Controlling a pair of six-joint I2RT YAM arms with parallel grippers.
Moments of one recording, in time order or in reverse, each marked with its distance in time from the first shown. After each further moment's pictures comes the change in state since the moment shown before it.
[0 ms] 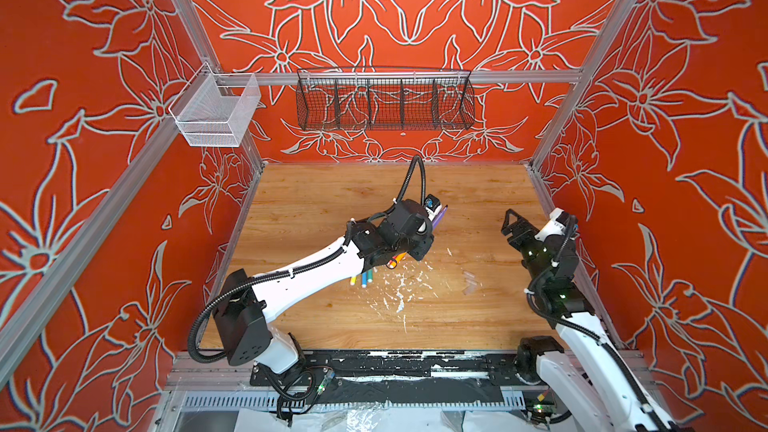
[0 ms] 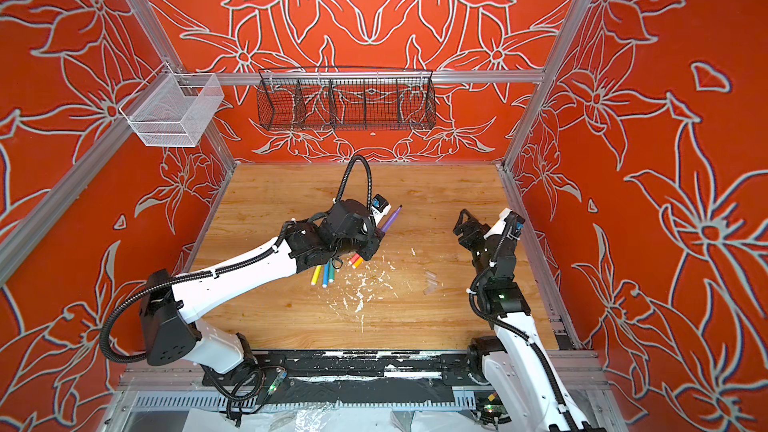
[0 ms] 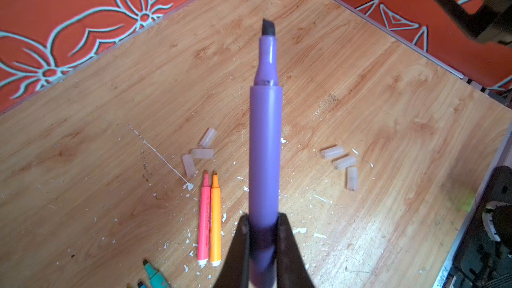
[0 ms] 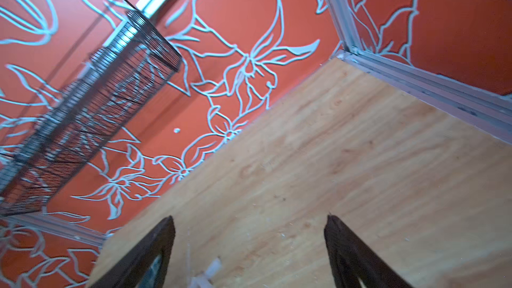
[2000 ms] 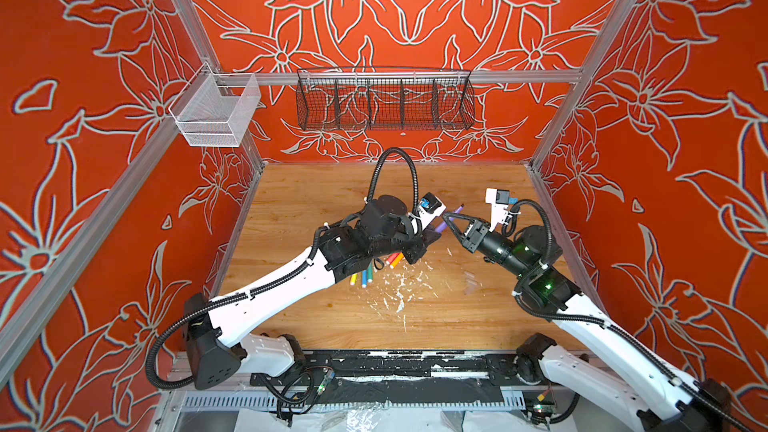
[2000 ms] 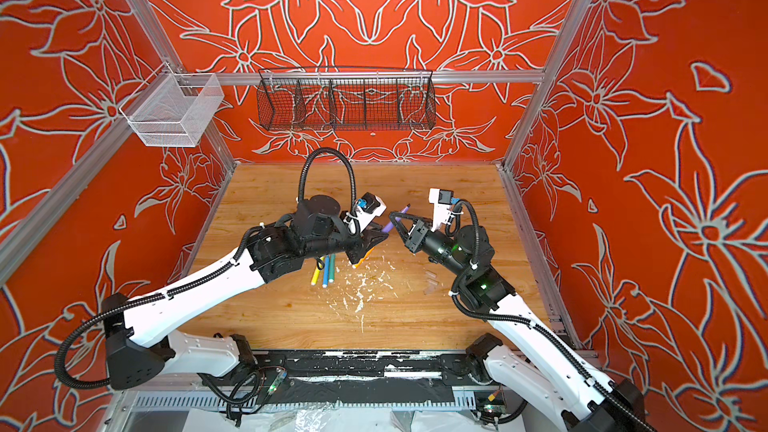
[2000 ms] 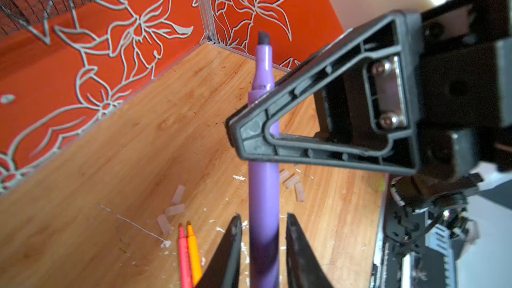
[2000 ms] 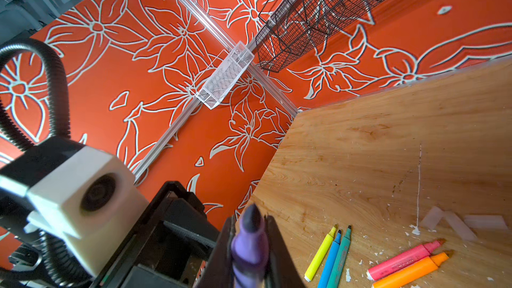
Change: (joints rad) left arm 0.000 -0.191 -0.041 0.077 0.243 0.140; right arm 0.492 0.137 0.183 0.182 -0.448 0.129
